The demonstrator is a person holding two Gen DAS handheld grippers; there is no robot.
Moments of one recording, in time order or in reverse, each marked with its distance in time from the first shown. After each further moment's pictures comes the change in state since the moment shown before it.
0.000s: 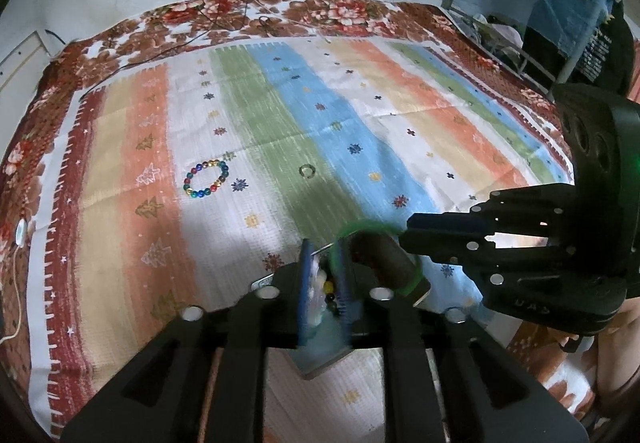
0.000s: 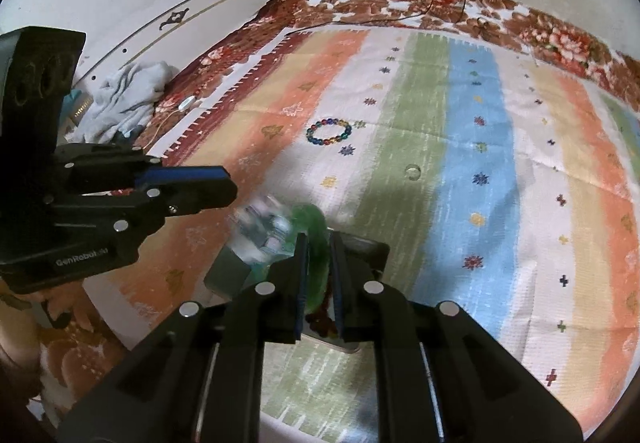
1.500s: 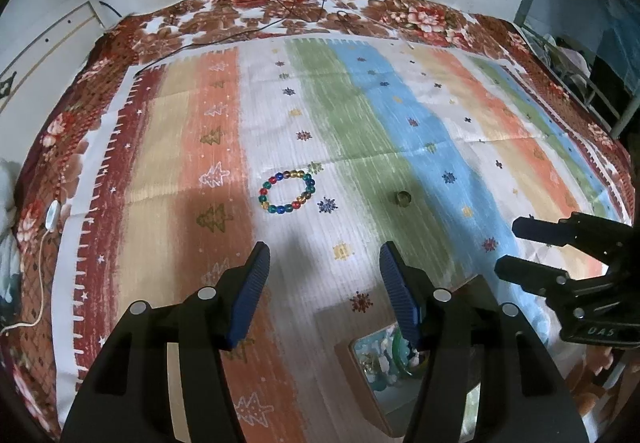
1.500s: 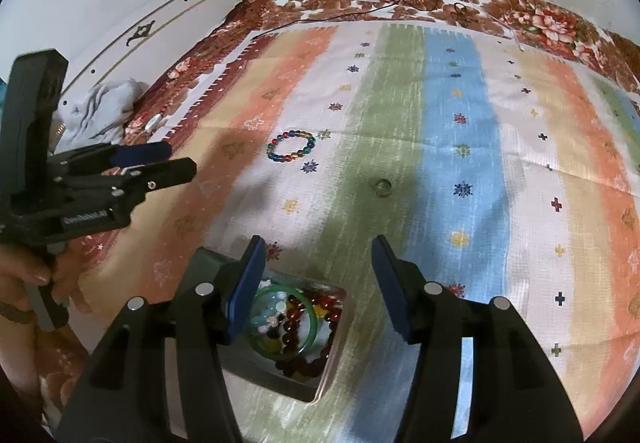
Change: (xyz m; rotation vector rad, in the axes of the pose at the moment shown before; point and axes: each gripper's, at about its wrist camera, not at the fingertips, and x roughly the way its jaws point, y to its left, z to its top) left arm 0.031 0.066 0.032 -0.138 0.012 0.183; right arm 0.032 -0.037 0.031 0.076 0.015 -0.042
